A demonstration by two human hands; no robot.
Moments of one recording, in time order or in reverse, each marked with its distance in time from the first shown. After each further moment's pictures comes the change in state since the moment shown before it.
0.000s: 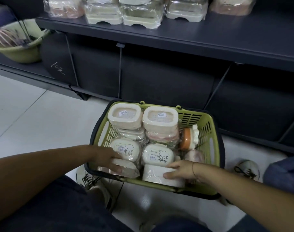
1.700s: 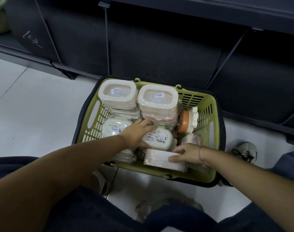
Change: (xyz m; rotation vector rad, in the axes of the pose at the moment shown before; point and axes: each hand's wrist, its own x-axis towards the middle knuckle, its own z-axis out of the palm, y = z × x) left_hand 0.129 0.065 0.007 0.190 0.544 0.321; right_hand 0.016 0.026 -0.018 0.029 0.010 0.001
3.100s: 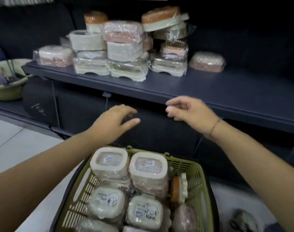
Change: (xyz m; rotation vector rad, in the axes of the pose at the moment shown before) left_hand -0.019 0.006 -0.263 -0.057 0.704 -0.072; right_hand -0.121 -0.204 -0.163 0.067 0.734 -0.816
